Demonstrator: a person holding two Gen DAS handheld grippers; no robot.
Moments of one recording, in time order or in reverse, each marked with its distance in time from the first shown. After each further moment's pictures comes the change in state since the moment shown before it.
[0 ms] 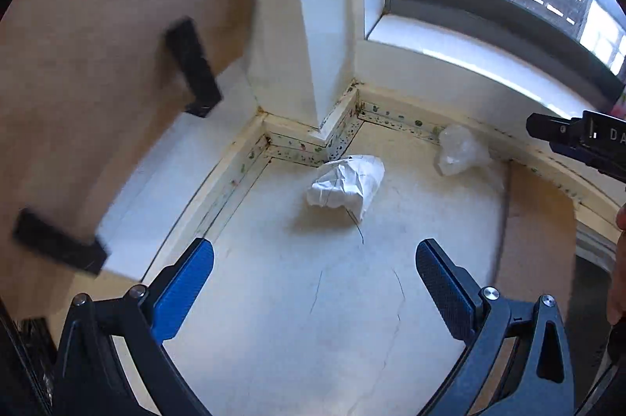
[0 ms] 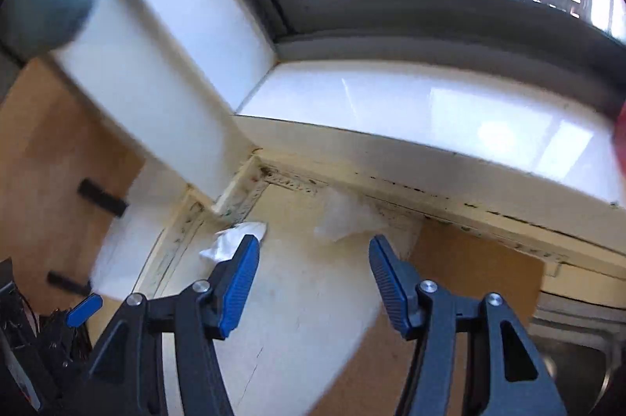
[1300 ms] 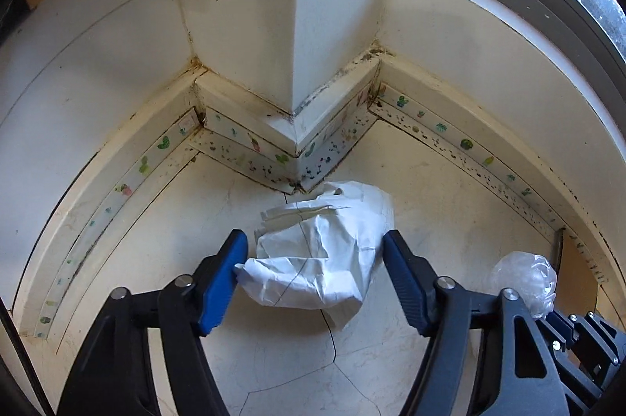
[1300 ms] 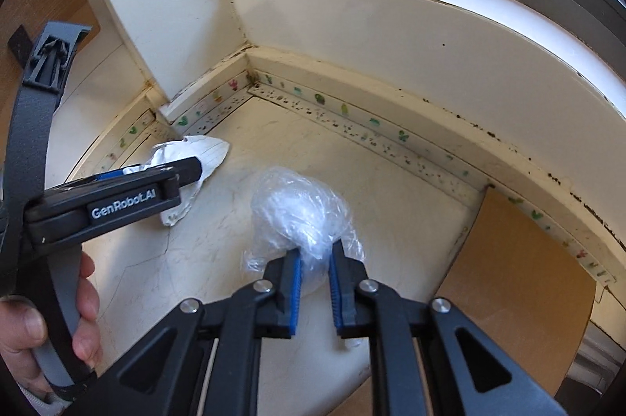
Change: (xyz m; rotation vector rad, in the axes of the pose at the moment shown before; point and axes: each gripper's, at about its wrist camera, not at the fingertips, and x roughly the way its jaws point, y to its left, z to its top) left arm 0.149 -0.013 0.034 -0.191 0.071 -0.102; right arm 0.083 0.028 -0.060 -0.293 0.081 -0.089
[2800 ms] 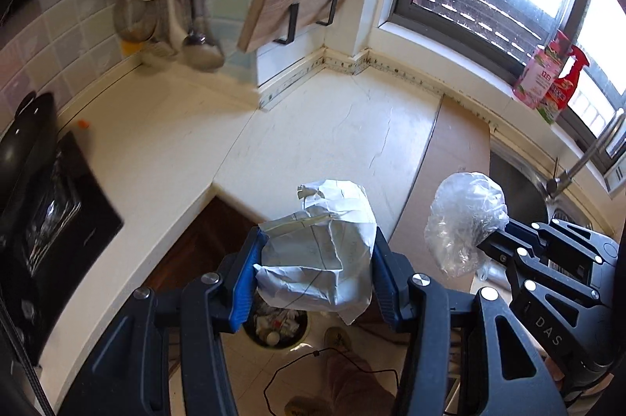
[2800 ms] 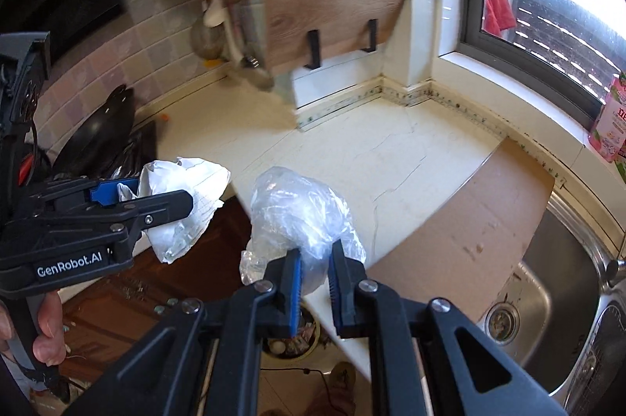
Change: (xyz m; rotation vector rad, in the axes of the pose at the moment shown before) left arm -0.433 0.159 -0.342 0.022 -0.116 -0.047; right arm -0.322 0.233 -0.294 -0.259 -0.146 0.136
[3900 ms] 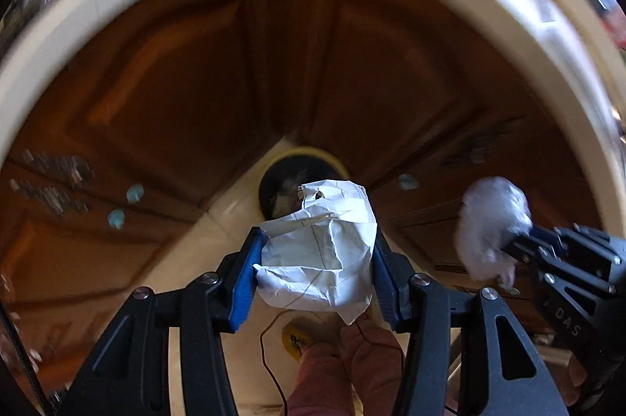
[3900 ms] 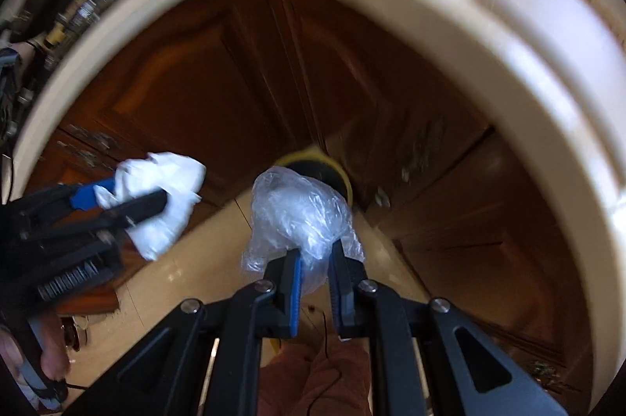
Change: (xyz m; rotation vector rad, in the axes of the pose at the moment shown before) left arm 0.180 0.094 -0.239 -0.224 0.340 0.089; right arm 0.194 0.041 -0.209 0.030 0.477 0.023
